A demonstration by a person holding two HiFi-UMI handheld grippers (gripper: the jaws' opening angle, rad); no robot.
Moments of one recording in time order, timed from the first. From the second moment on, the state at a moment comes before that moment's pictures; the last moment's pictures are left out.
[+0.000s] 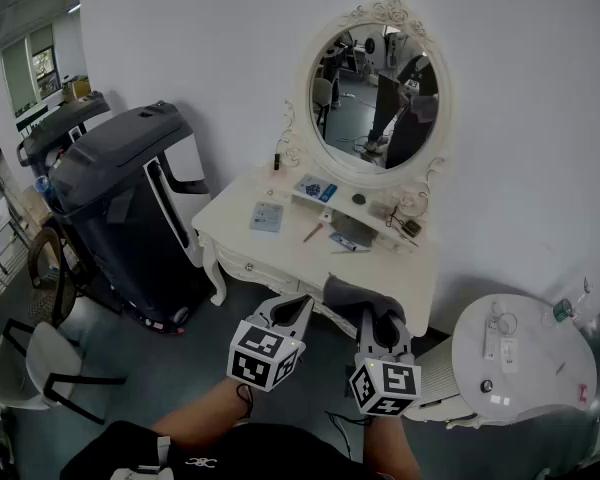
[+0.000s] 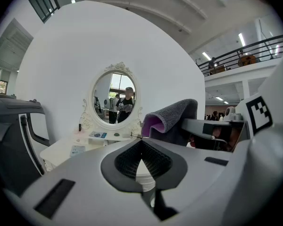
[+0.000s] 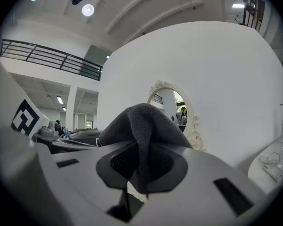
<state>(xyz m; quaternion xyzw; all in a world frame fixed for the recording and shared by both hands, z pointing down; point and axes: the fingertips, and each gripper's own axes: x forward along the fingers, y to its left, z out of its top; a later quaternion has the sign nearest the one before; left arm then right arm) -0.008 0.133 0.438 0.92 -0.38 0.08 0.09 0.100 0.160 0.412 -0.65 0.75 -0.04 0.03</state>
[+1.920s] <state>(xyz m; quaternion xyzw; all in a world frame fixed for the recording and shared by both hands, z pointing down) 0.096 0.061 0.454 0.92 -0.36 0.08 0.09 0.197 0.097 0.434 -0.66 0.75 -0.05 0.02</state>
